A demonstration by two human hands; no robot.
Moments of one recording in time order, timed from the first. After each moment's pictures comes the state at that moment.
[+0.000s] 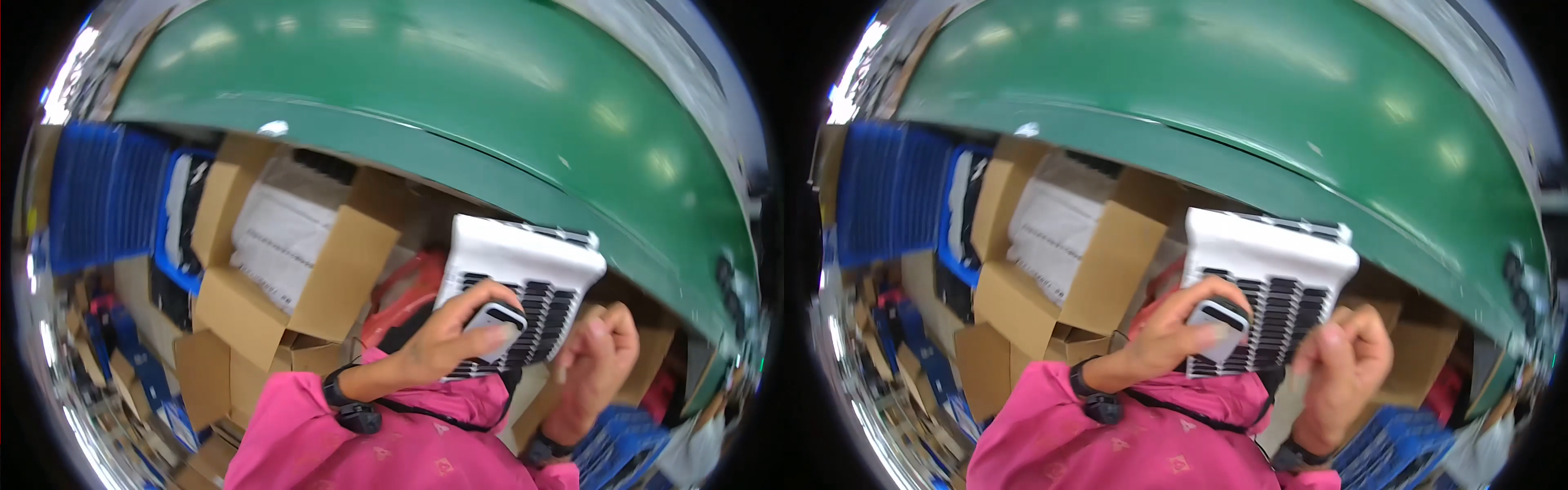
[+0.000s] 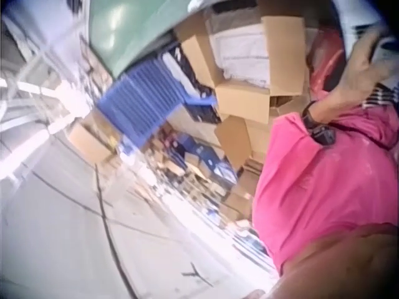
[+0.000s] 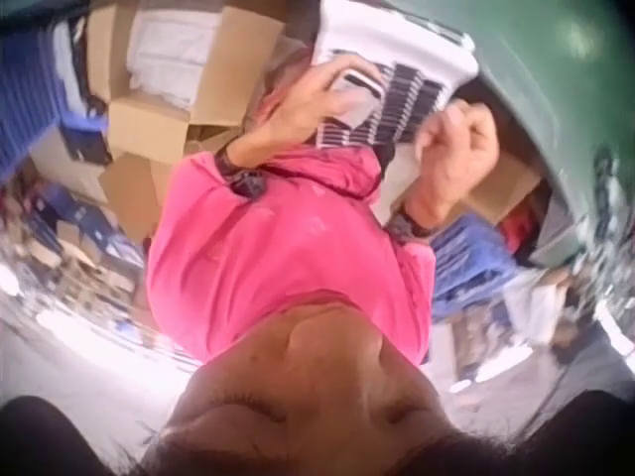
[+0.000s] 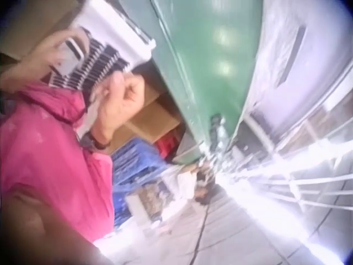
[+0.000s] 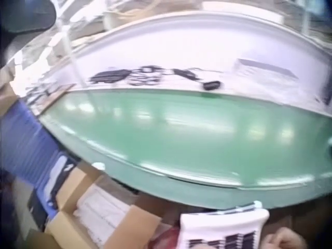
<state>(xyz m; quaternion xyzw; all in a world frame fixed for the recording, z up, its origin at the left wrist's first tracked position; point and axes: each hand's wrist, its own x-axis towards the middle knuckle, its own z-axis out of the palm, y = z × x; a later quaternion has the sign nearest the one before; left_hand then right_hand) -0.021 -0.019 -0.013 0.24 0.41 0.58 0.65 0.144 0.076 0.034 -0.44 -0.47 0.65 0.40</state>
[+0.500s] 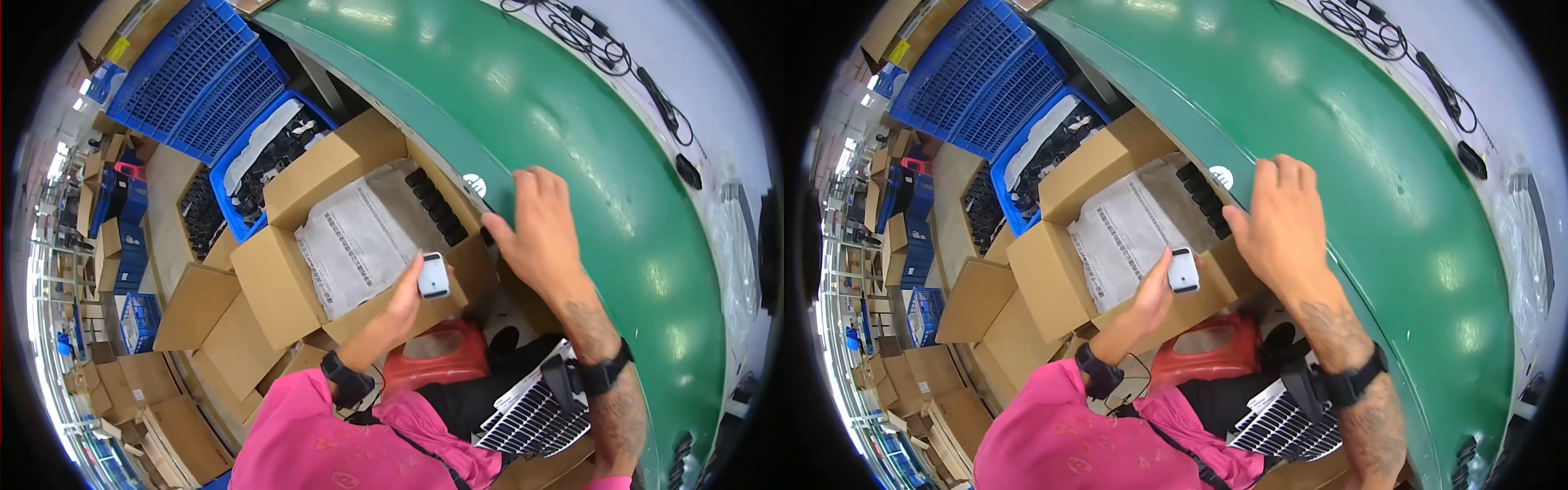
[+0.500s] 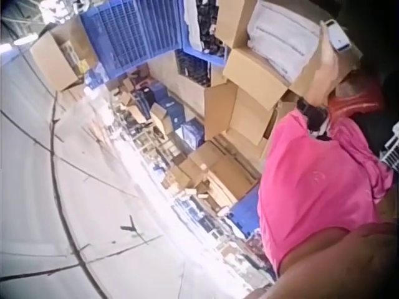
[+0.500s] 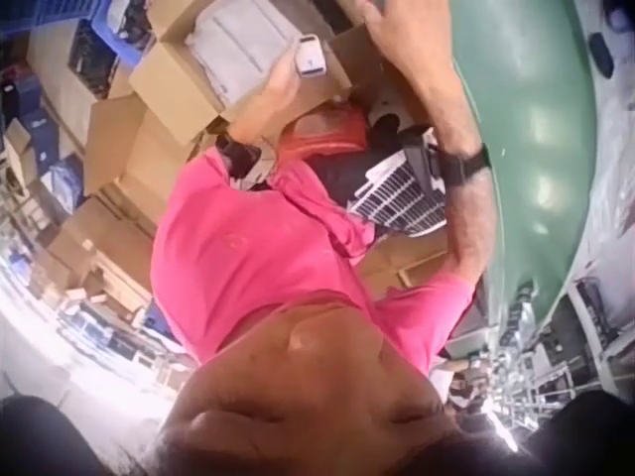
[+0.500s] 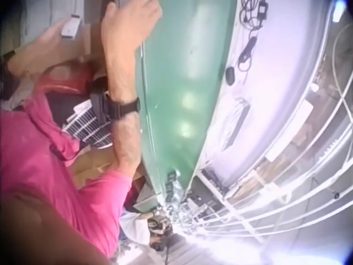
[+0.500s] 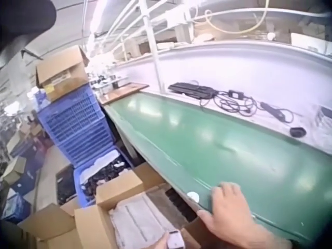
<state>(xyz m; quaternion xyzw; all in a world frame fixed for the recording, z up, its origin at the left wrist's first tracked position) -0.174 -0.095 -0.114 -0.11 0.50 0.78 0.37 -0.167 0.107 0.012 -0.07 -0.97 0.18 0.13</state>
